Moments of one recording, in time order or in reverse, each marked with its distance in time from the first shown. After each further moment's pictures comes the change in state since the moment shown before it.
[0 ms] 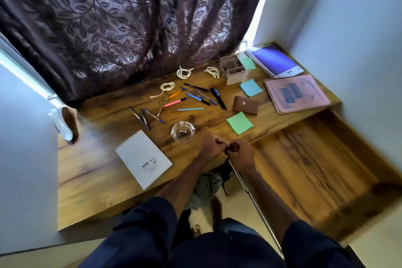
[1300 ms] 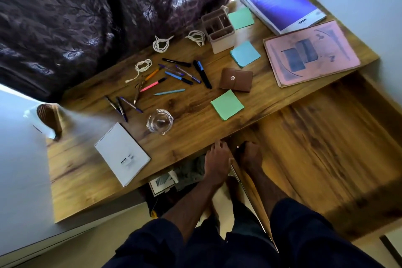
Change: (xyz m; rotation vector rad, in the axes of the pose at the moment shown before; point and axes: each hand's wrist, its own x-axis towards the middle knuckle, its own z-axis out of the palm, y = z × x) left_hand -0.013 0.004 0.139 0.681 -0.066 0.036; right_hand 0.030 0.111 -0.005 -0.186 -0.181 0.273
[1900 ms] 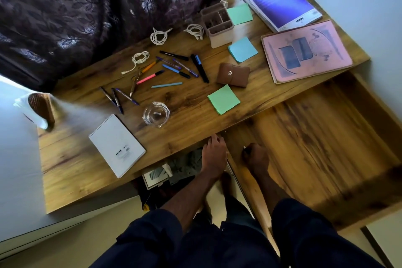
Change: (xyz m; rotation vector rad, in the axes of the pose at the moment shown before) left_hand -0.006 0.006 0.003 0.072 0.034 -0.013; right_hand -0.009 0.052 -0.006 -0.056 0.076 -0.004
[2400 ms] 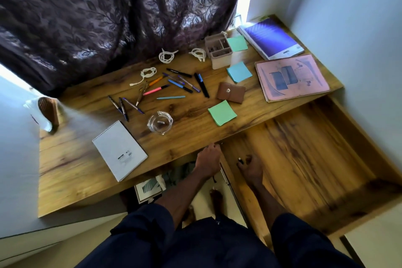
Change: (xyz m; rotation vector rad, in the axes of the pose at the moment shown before) left_hand -0.007 -0.018 -0.032 -0.101 -0.086 0.136; right_hand -0.036 -0.010 -0.021 0.327 0.066 0.025
